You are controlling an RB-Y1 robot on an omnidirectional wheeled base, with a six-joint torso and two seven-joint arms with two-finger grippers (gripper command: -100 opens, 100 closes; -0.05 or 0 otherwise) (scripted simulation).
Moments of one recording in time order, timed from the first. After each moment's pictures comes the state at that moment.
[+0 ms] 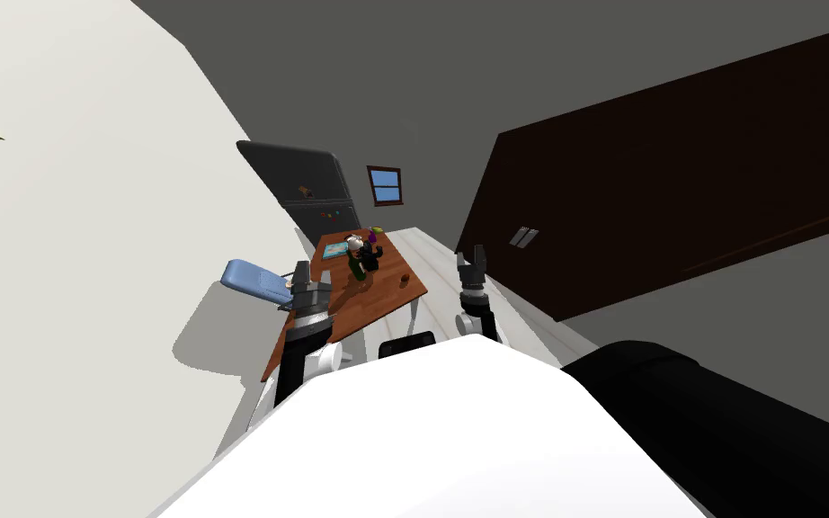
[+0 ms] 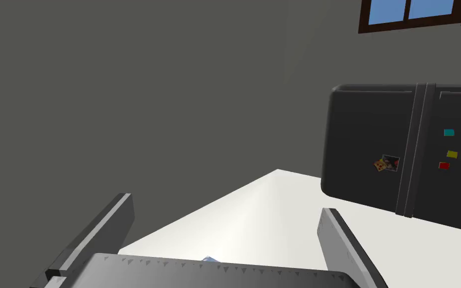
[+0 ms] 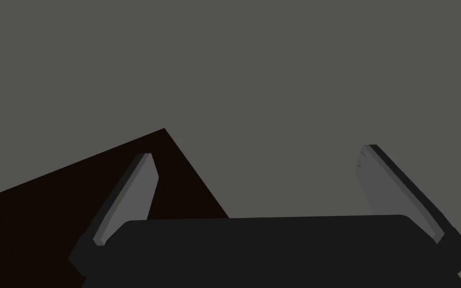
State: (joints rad) left arm 0.52 0.03 -0.02 -2.24 -0.08 -0.39 -0.03; right arm 0.51 -0.03 0.04 -2.21 -0.04 -0.60 0.07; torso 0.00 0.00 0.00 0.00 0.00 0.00
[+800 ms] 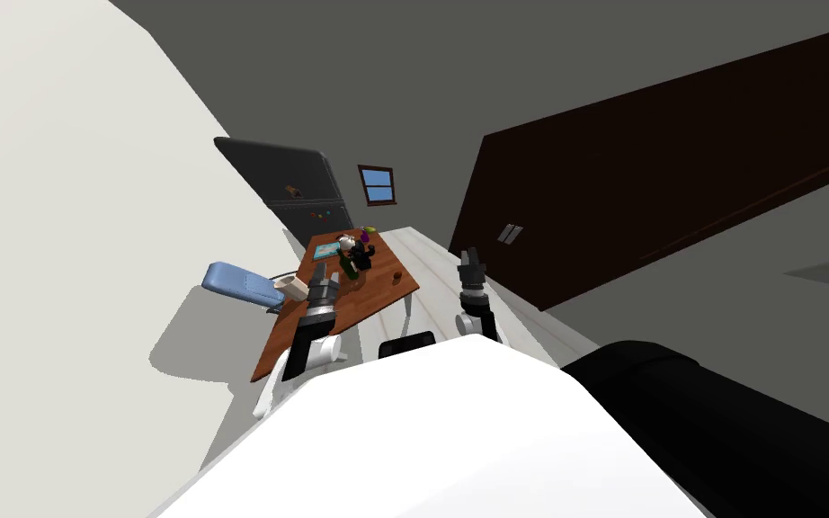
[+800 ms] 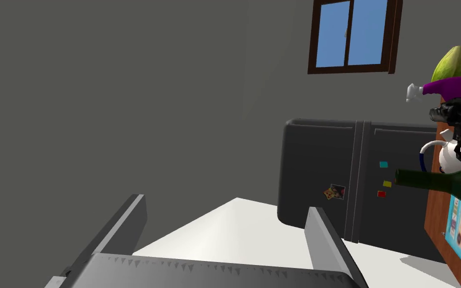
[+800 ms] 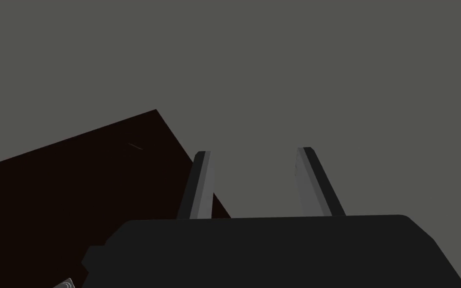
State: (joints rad) left arm 0.39 0.14 0.01 -2.08 0.00 -0.30 0.01; right arm 0.51 -0.03 0.04 -2.21 -0.04 -0.60 0.07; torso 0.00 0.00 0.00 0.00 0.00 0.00
